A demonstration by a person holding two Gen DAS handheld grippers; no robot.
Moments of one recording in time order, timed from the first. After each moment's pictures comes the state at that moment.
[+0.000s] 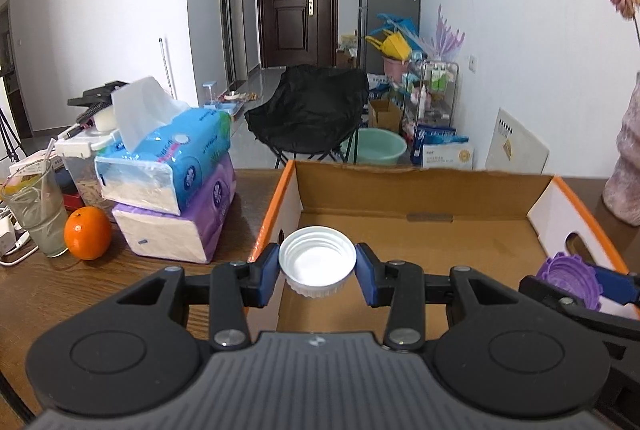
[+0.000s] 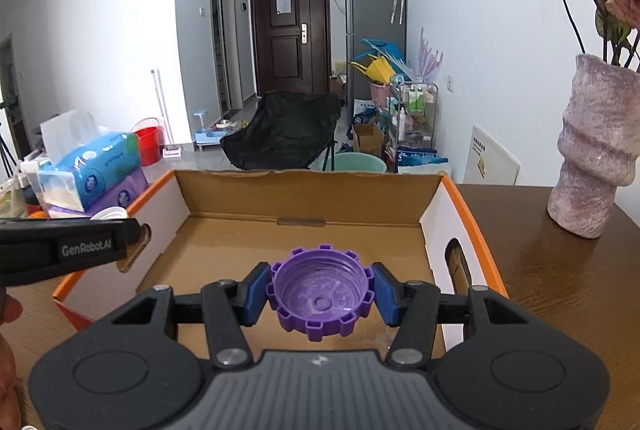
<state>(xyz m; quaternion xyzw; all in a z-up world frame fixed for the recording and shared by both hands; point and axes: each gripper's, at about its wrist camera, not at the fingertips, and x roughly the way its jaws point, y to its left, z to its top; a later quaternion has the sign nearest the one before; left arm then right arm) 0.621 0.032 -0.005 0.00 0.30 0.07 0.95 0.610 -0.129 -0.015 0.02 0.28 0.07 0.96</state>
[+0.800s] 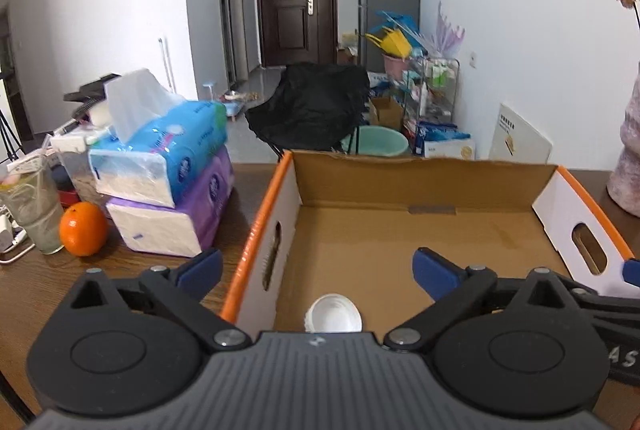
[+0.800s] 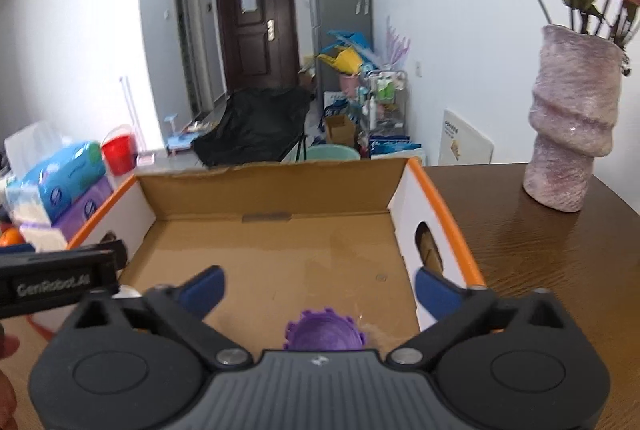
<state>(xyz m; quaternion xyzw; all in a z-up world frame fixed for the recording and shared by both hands) 0.622 0.032 -0.013 0.00 0.29 0.07 0.95 0.618 -0.147 -0.022 0.06 0.29 0.03 0.95</state>
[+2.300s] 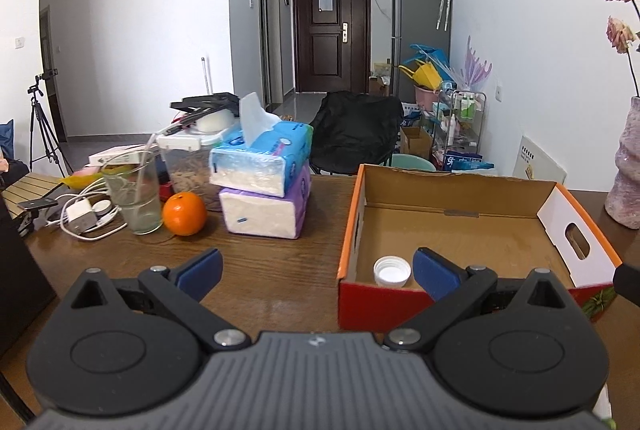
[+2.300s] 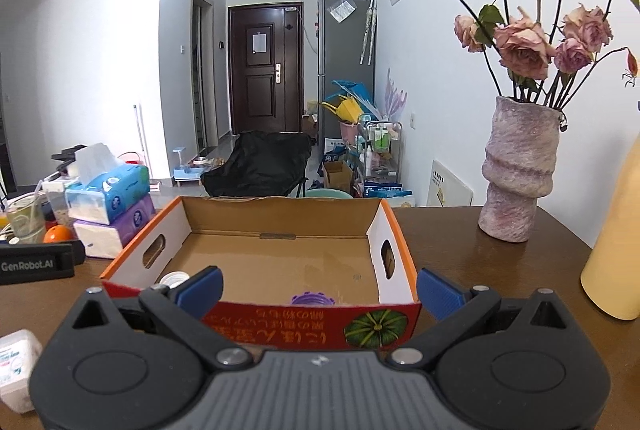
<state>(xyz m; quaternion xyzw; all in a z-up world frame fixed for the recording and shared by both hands) 0.501 0.073 0.029 -0.01 0.25 0.11 0.96 0.486 -0.152 0.029 0.02 0.22 0.03 0.98</state>
